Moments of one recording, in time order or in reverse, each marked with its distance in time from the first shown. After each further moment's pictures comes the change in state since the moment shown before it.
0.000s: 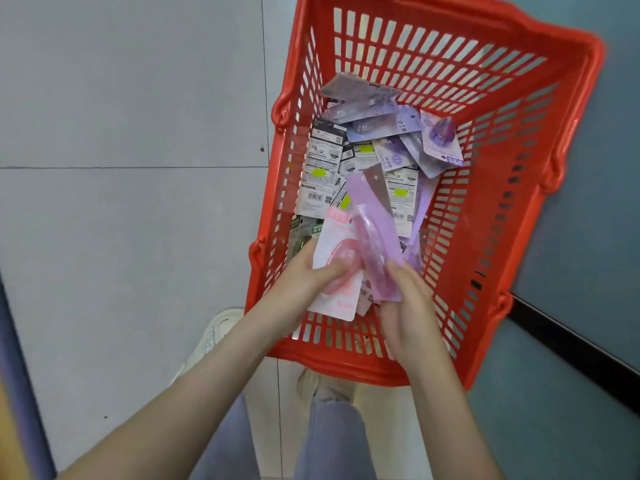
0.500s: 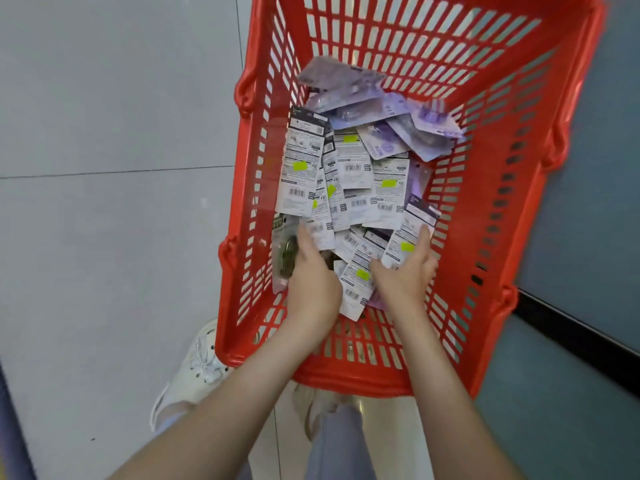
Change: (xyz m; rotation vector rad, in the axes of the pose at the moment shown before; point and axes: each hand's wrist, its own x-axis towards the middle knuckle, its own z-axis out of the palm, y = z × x) left_hand 0.056 -0.057 0.031 0.831 0.515 0.074; right_hand 0.079 0.028 -0.061 -0.970 0.516 -0.202
